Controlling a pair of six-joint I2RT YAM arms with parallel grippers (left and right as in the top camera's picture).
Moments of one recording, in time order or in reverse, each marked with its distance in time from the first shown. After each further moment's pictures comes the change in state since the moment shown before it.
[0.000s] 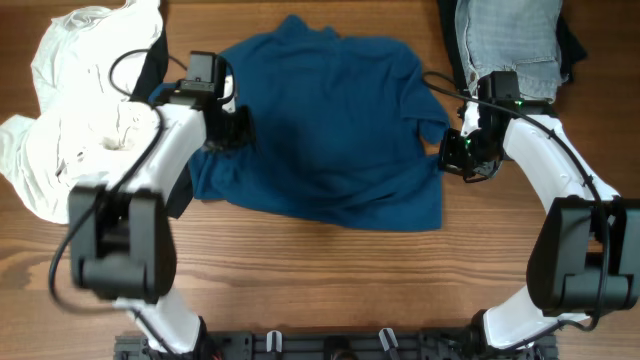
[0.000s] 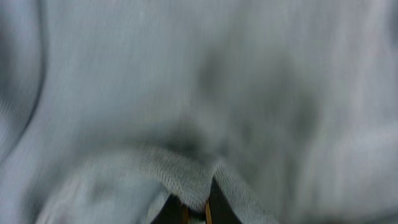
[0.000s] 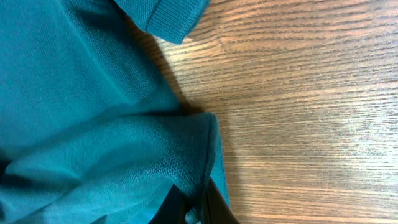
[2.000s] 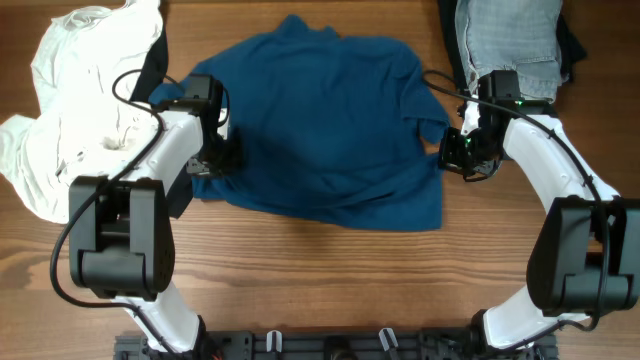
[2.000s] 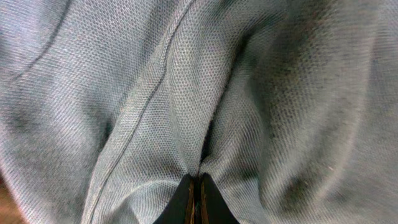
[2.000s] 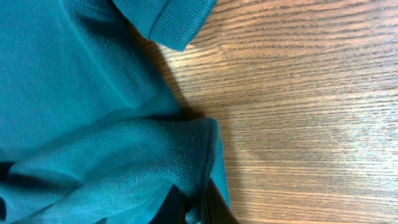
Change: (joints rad) left arm 0.036 0.000 -0.066 -0.204 -0.112 0.121; right arm 0.000 0.000 0.000 0.010 0.000 0.000
